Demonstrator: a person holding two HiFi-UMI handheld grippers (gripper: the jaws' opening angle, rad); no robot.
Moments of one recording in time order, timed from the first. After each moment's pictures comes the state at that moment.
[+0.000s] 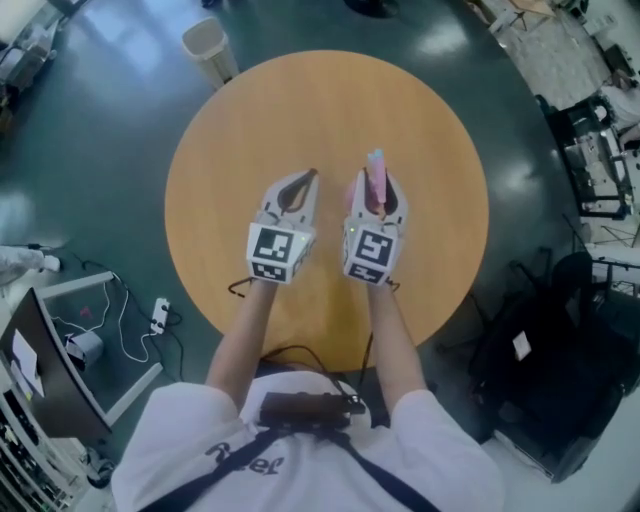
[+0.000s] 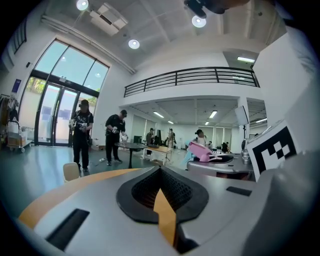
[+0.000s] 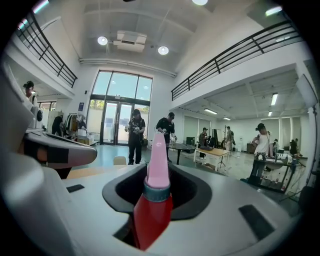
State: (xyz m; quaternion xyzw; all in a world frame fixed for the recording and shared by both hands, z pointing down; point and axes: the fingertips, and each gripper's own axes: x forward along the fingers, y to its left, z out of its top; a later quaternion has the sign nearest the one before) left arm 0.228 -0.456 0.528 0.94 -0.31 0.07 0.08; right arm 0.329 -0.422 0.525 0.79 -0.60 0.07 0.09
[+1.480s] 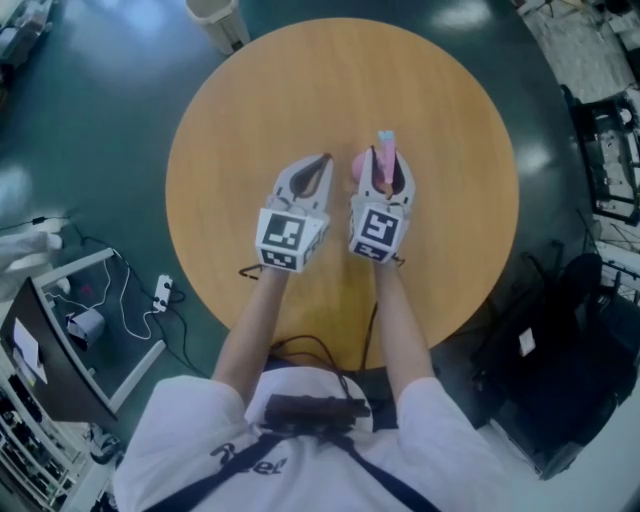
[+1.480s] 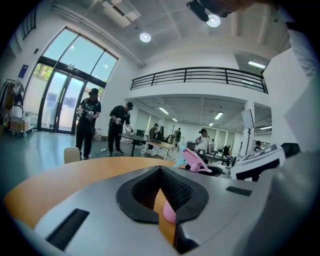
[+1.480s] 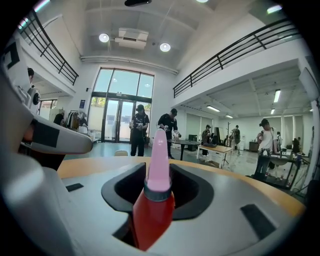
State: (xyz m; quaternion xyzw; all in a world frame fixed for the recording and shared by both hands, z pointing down) left arm 0.220 -0.483 0.584 0.94 -0.32 0.08 0.14; right arm 0.319 -0.470 0.604 0.79 -0.61 0.07 0.09
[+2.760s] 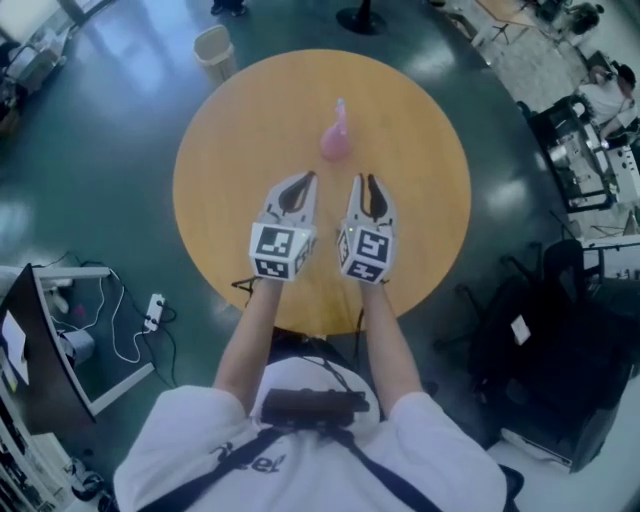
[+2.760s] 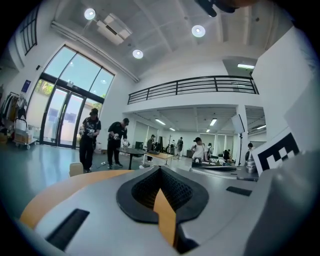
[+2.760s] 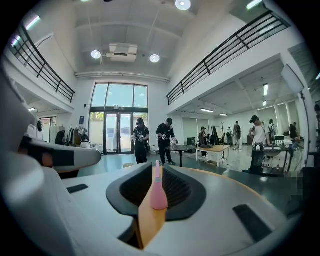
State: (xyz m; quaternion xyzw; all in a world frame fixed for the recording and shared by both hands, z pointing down) left arm 0.192 -0.353 0.501 0.94 -0.33 0.03 0.08; right arm 0.291 -0.317 0.512 0.79 -0.61 0.07 0.03
